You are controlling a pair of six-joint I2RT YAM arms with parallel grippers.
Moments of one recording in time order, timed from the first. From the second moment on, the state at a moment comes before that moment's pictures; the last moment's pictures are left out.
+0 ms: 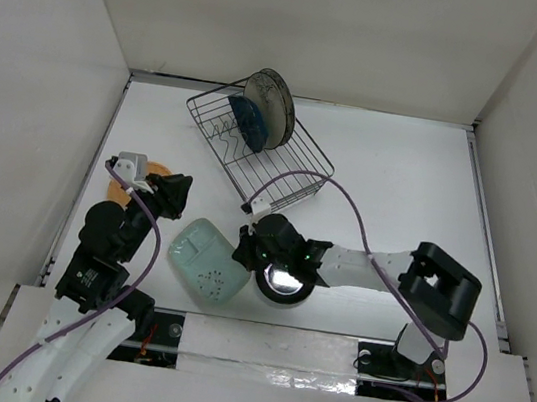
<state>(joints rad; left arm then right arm) -0.36 0.40 0.61 -0.20 -0.06 -0.37 1.11 1.75 0.92 0.27 -0.03 0.52</state>
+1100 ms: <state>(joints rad) -0.36 0.32 0.61 -0.20 -0.06 -0.37 0.82 2.19 2.13 -0.15 0.48 -0.22</state>
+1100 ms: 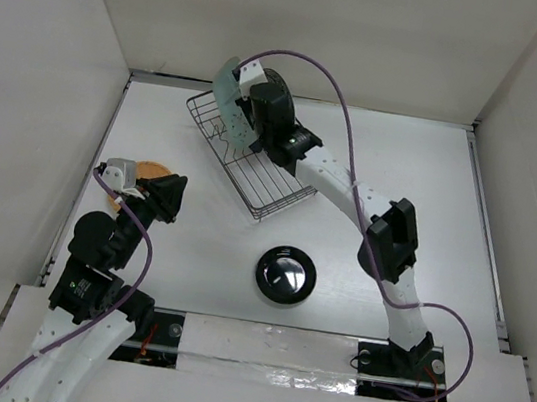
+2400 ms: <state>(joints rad) -0.39 0.33 0.61 -0.20 -0.07 -0.37 0.91 2.39 2.08 0.25 0.63 -1.03</state>
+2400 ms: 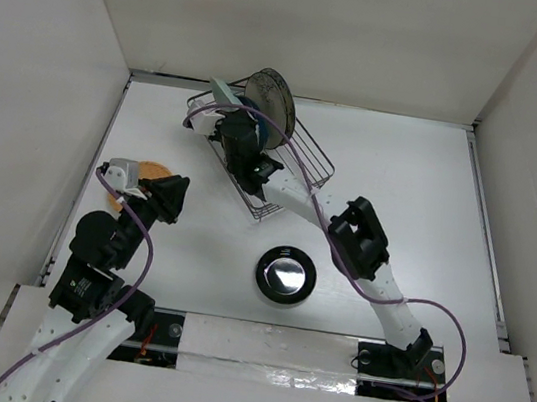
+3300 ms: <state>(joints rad) -0.41 0.29 0.61 -0.21 -0.09 -0.37 0.91 2.40 1.91 0.47 0.68 -1.20</state>
